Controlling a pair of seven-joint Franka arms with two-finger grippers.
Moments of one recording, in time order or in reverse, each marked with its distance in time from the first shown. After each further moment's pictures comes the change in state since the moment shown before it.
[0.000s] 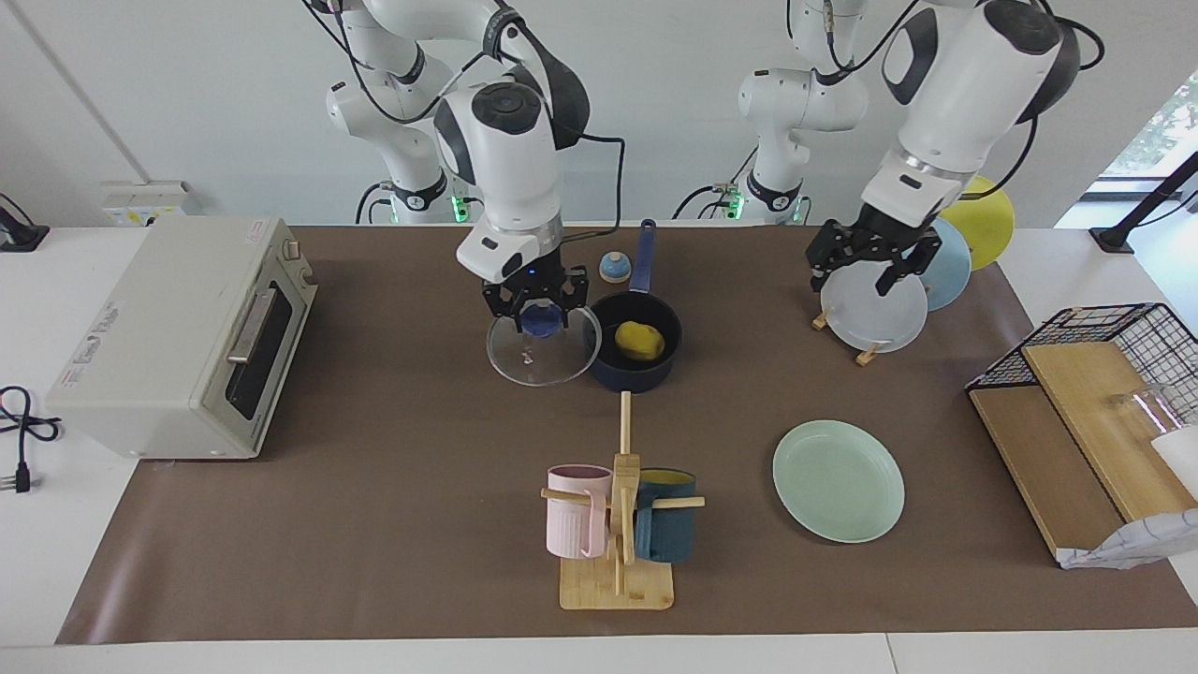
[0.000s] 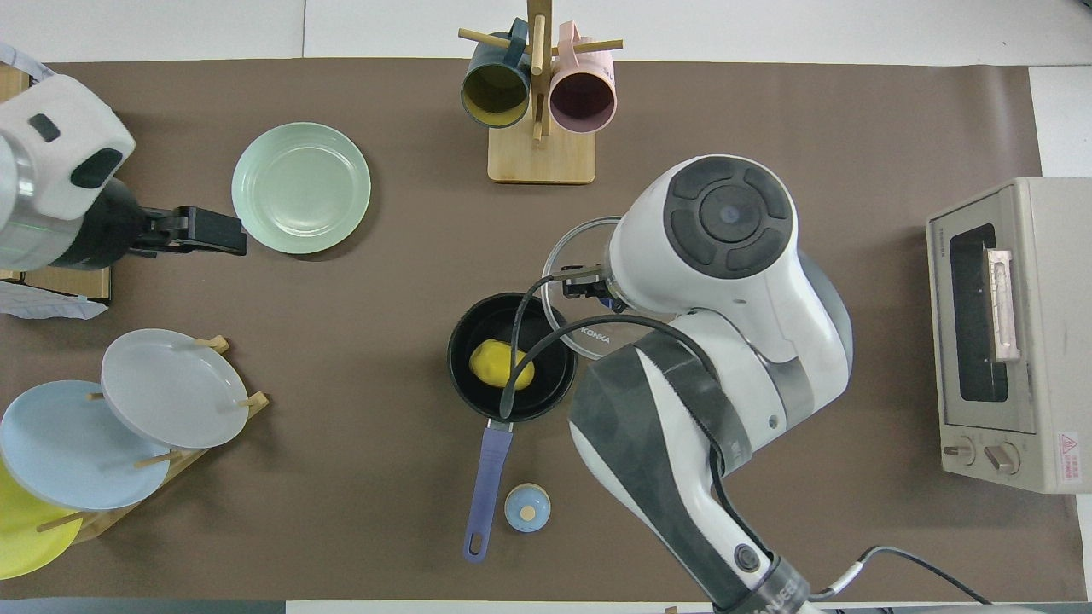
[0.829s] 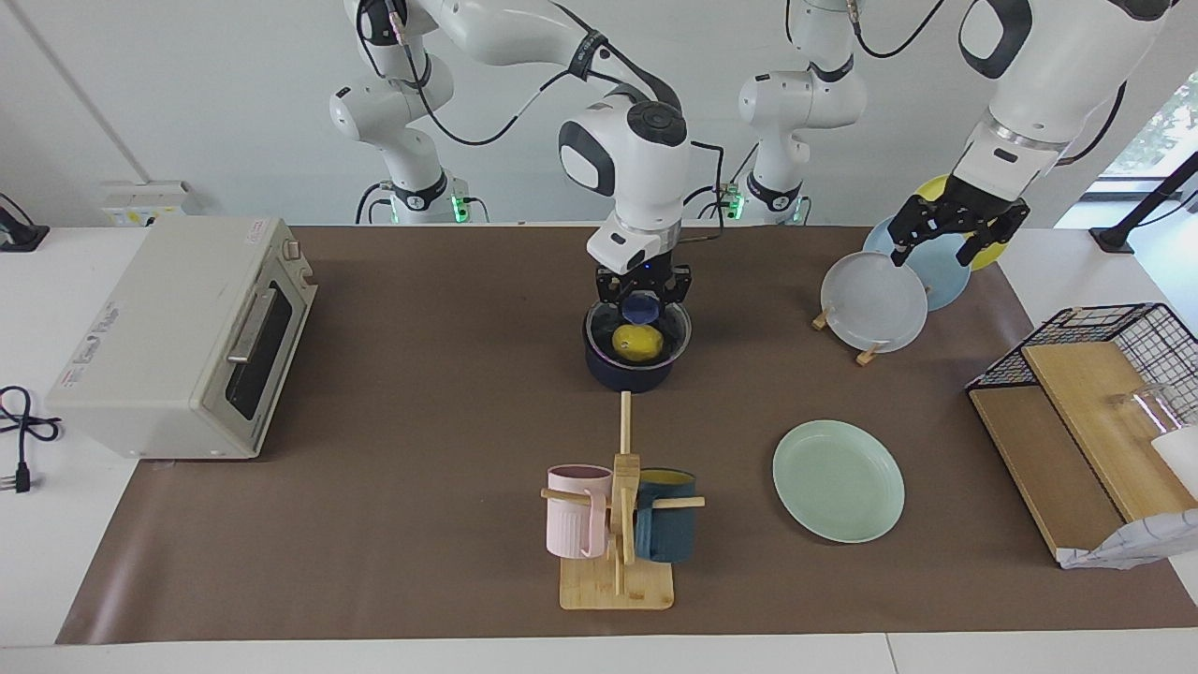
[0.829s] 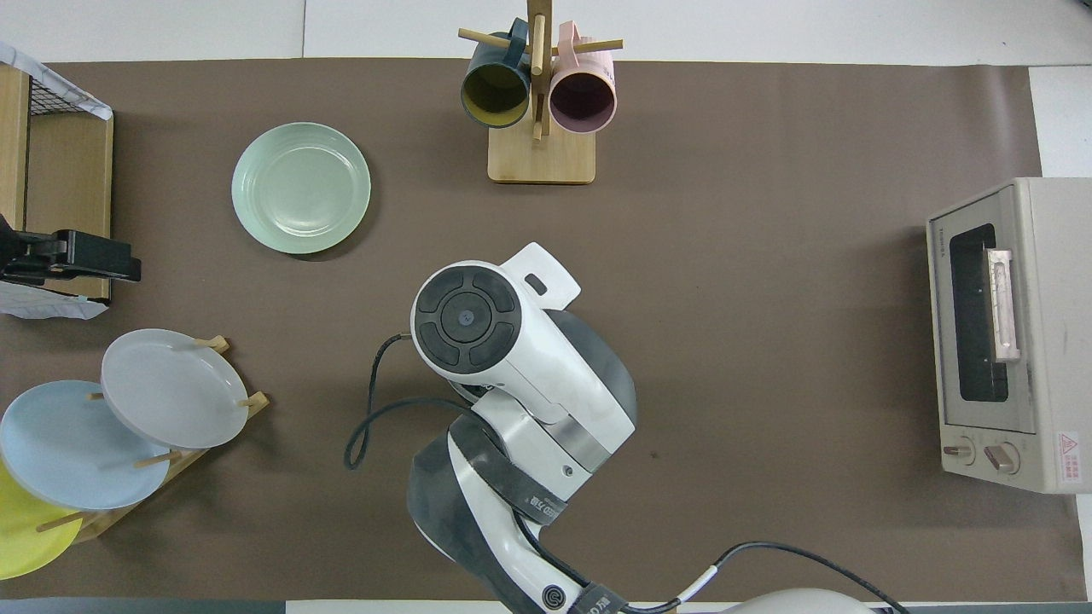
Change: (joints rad) left arm 0.100 -0.040 -0.014 0.009 0.070 -0.108 0.055; right arm 0.204 0.172 -0.005 0.099 -0.043 0.027 0.298
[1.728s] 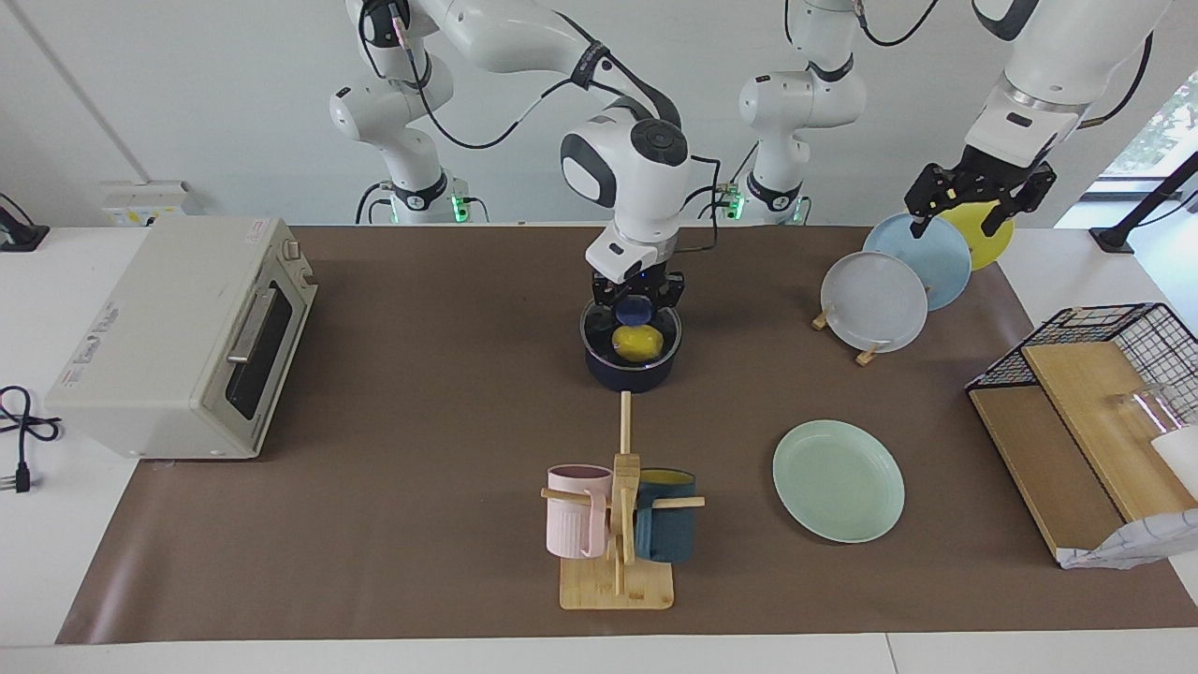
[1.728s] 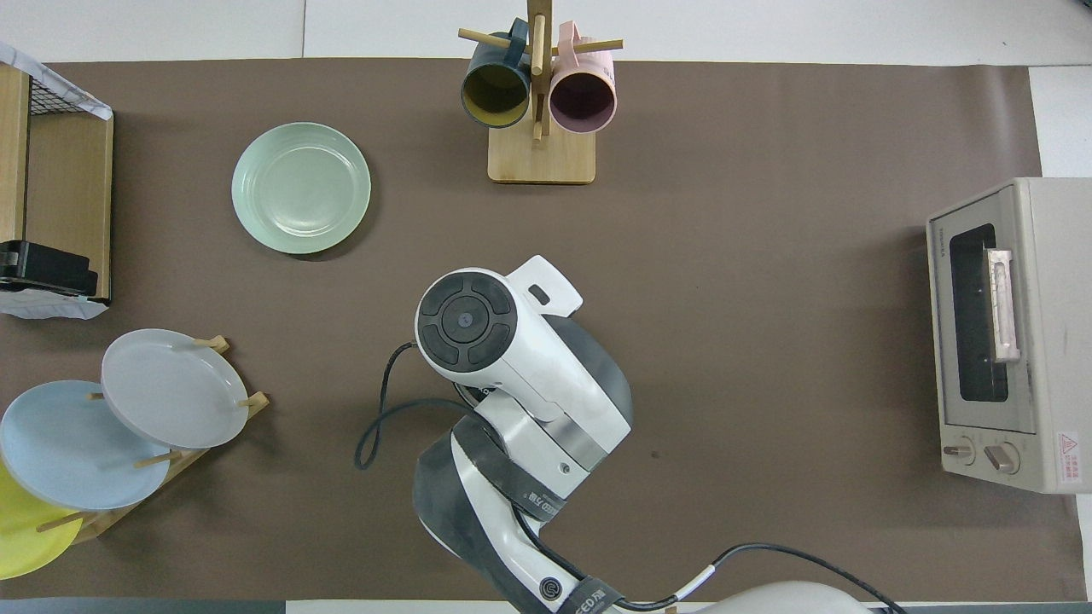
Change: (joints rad) left arm 0.045 0.006 -0.051 0.098 0.074 -0.120 0.048; right arm 0.002 0.006 0.000 -0.037 0.001 -0.015 0.018
